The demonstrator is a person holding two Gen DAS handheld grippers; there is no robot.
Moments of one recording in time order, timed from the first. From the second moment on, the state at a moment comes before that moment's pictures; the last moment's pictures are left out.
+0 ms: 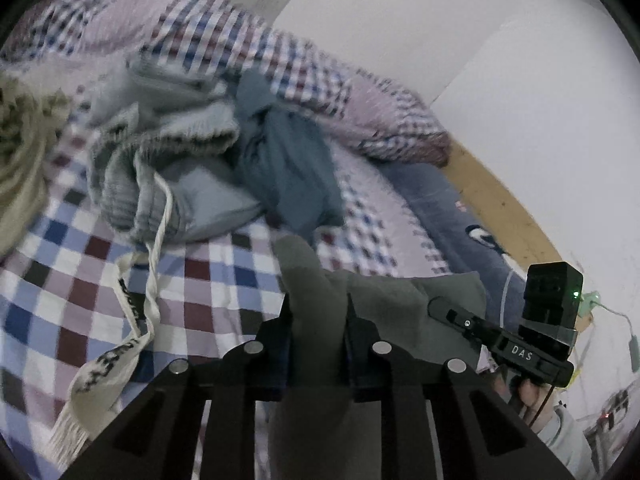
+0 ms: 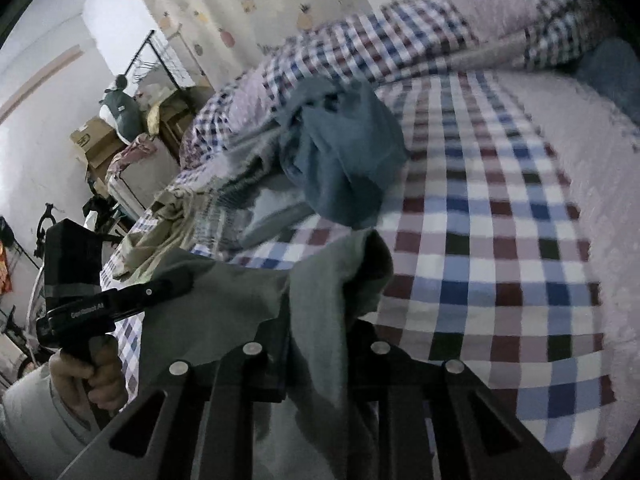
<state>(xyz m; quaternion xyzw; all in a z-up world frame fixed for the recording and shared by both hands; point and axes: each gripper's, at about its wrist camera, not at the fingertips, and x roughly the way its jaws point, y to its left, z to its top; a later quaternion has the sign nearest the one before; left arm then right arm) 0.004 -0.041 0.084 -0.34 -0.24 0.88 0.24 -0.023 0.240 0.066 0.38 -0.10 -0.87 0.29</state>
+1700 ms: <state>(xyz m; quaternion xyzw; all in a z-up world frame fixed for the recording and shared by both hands) 0.187 -0.656 0.189 -0.28 -0.22 0.92 -0.17 0.180 -0.435 0.193 0.33 -0.07 -0.78 0.53</state>
